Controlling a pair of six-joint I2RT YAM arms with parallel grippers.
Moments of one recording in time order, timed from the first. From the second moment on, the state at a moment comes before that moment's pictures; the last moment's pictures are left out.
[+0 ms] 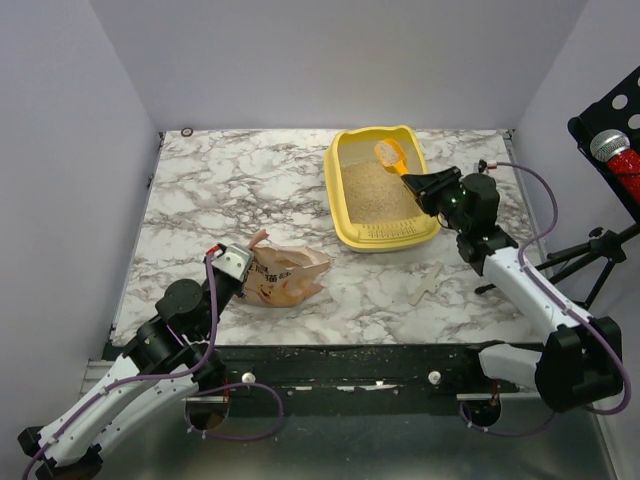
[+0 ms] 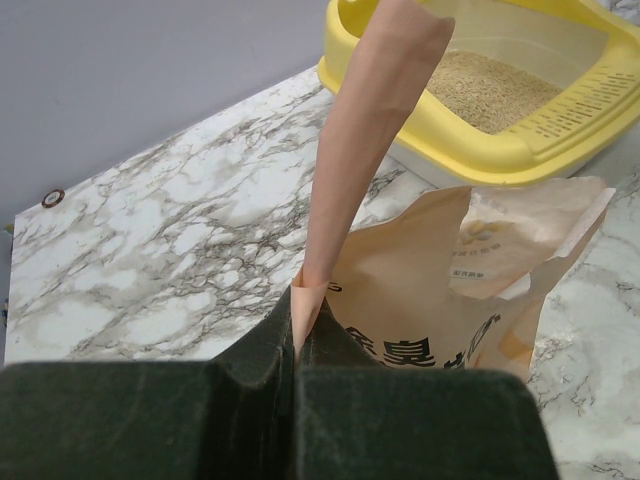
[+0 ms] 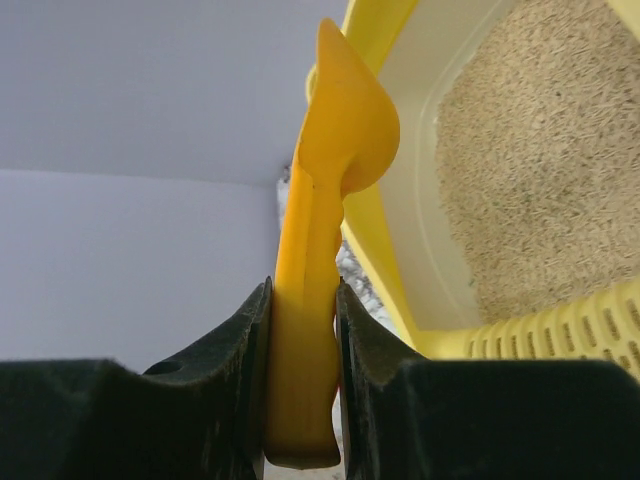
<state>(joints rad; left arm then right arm) -0.81 0.30 0.53 -0.27 -0.37 0.20 0.25 1.17 0.75 0.24 -0.08 1.21</state>
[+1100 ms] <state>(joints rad) -0.81 0.29 0.53 -0.28 -0.39 0.19 0.30 1.64 1.70 -0.77 0.03 0.31</state>
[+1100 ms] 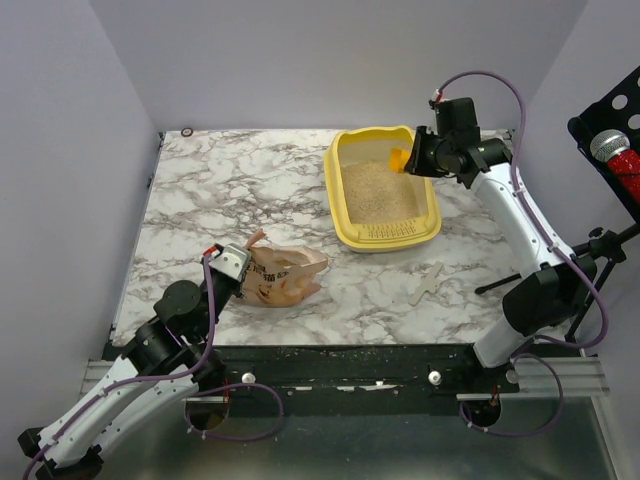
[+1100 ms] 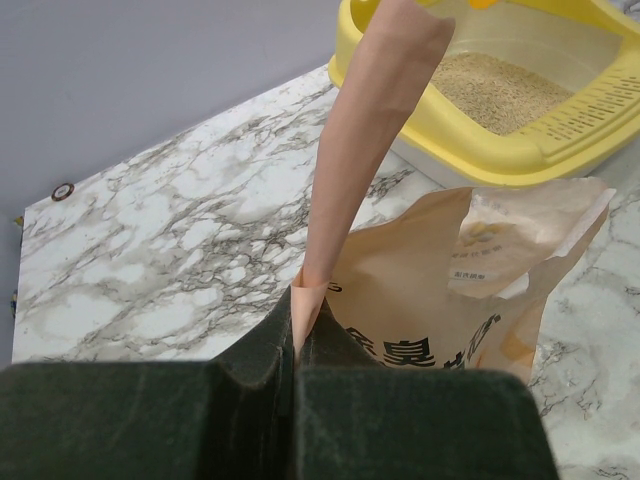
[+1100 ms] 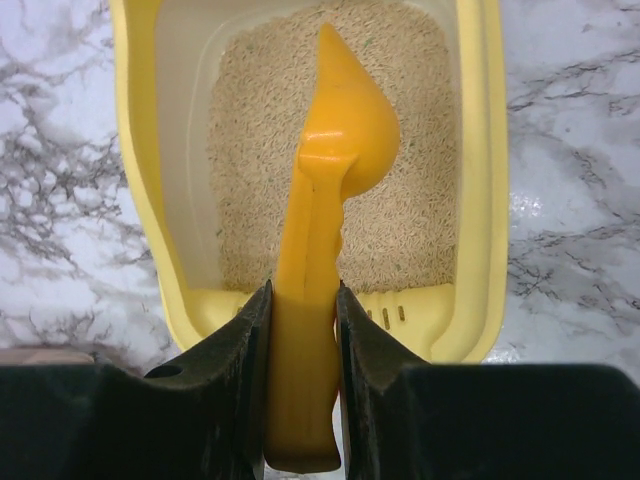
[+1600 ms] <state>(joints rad) -0.81 0.29 0.53 -0.28 -0.38 0.19 0.55 1.56 1.80 -0.74 -0.16 0.18</state>
